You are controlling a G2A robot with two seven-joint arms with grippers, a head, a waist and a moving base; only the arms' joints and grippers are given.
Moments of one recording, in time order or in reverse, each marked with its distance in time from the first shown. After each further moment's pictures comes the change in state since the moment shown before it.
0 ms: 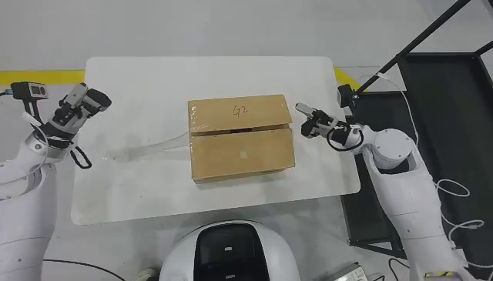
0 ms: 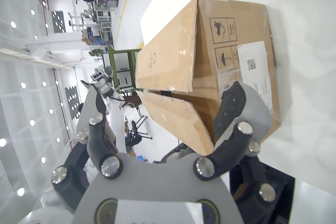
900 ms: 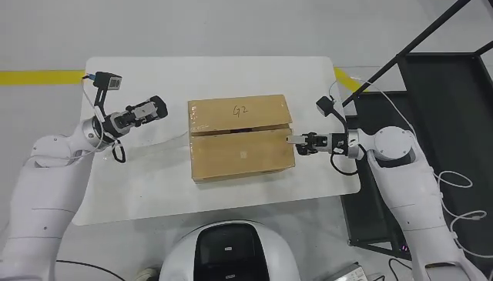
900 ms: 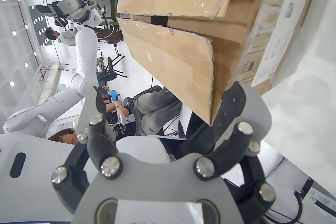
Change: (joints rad) left arm -0.188 -0.005 0.331 0.091 -0.031 -0.094 -0.187; right arm 0.058 0.029 -0.056 0.056 -0.050 -0.216 0.335
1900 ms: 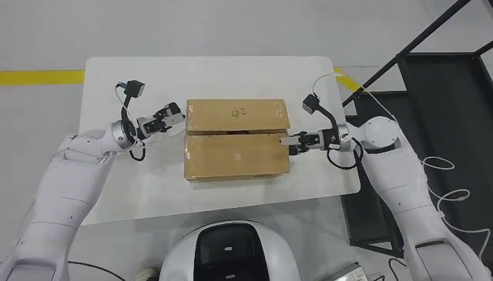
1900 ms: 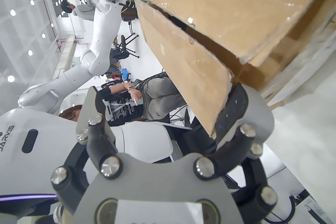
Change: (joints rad) left arm -0.091 -0.041 0.193 0.175 0.225 -0.184 0.184; right arm 0.174 -0.008 -0.160 0.208 0.181 -0.138 0.147
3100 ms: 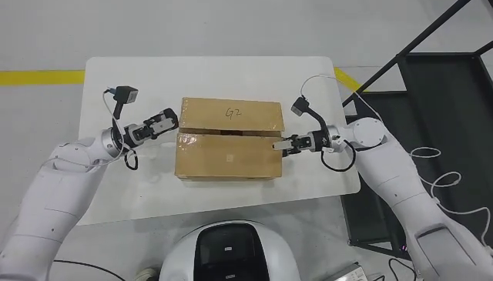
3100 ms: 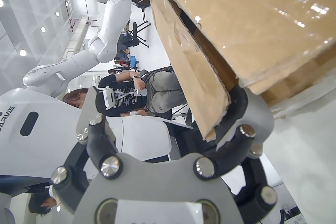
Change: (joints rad) left arm 0.057 0.108 0.053 -0.123 -0.209 0.023 -0.023; right arm 0.109 0.057 -0.260 0.096 0.184 -0.167 -0.072
